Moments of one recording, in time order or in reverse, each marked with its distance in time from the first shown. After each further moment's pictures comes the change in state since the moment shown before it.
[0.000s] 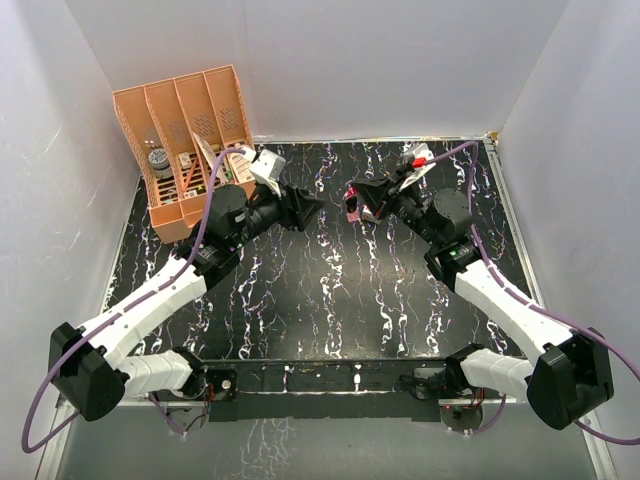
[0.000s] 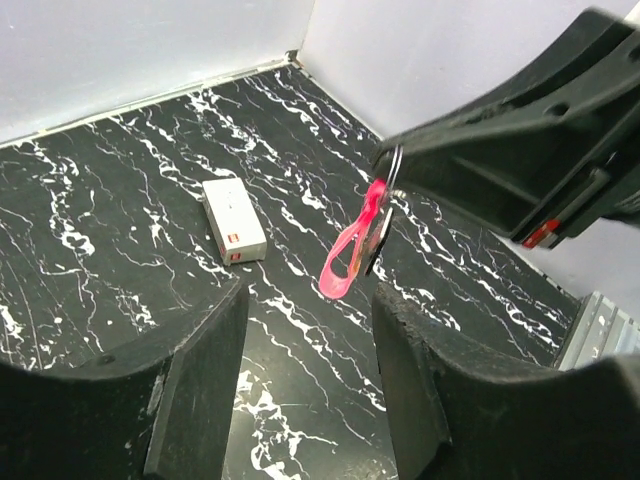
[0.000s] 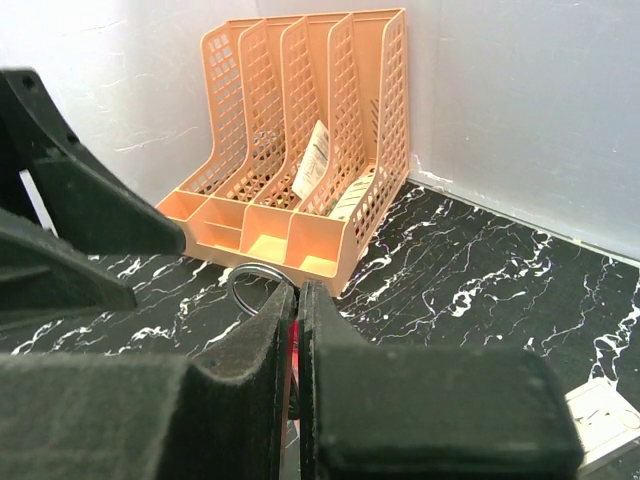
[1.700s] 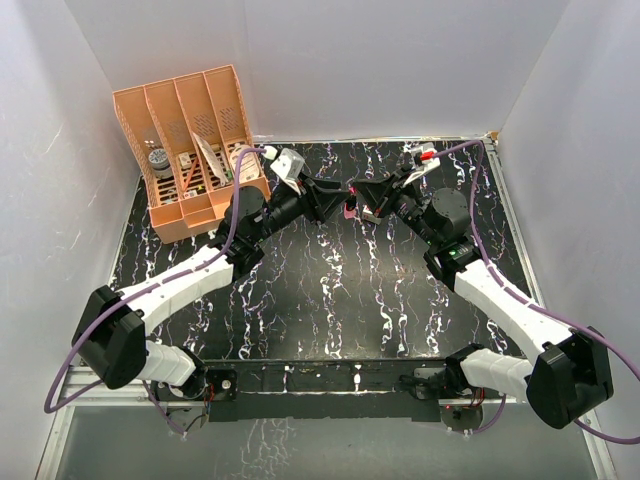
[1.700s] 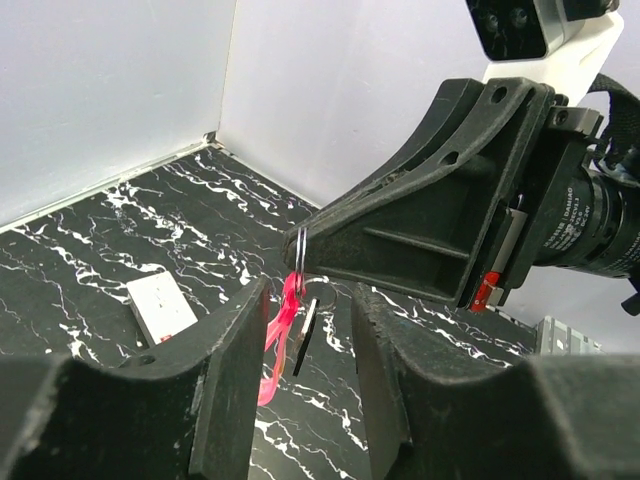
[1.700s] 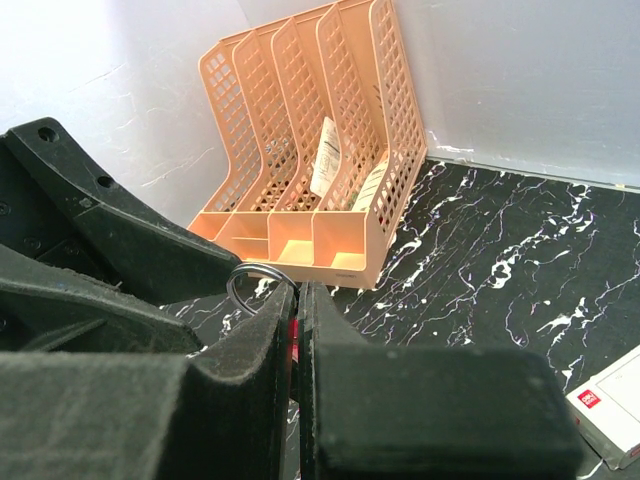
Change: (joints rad) left arm -0.040 0.201 -0.058 0.472 0.120 -0.031; right arm 0.000 0.005 0.001 -0.026 0.075 0.199
